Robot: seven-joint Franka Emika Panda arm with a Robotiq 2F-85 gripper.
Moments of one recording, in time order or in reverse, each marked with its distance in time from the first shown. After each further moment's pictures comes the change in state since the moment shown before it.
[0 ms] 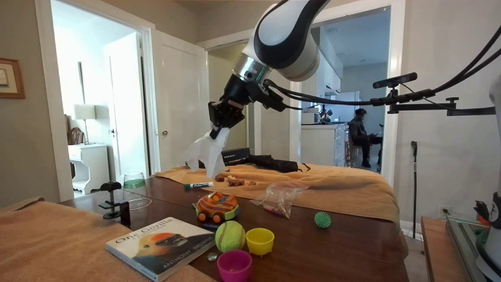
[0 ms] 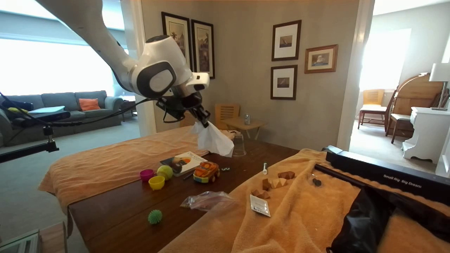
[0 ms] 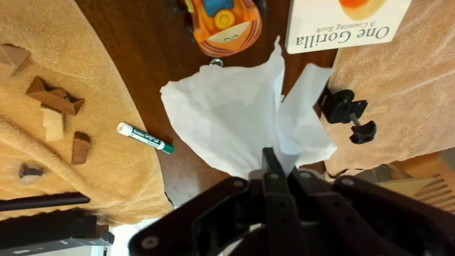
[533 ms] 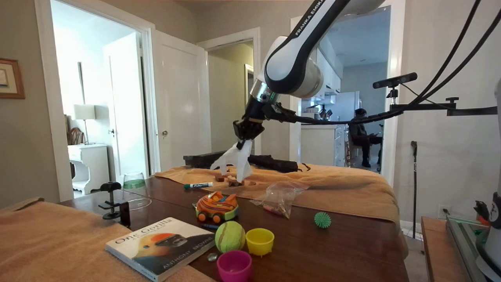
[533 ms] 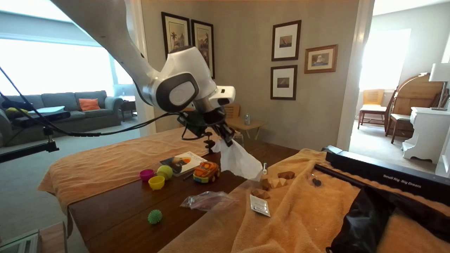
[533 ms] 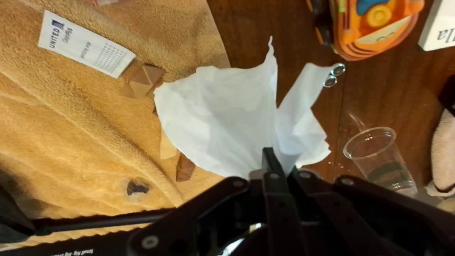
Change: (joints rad) arm -0.079 0.091 -0.128 0.013 -0.091 0.003 0.002
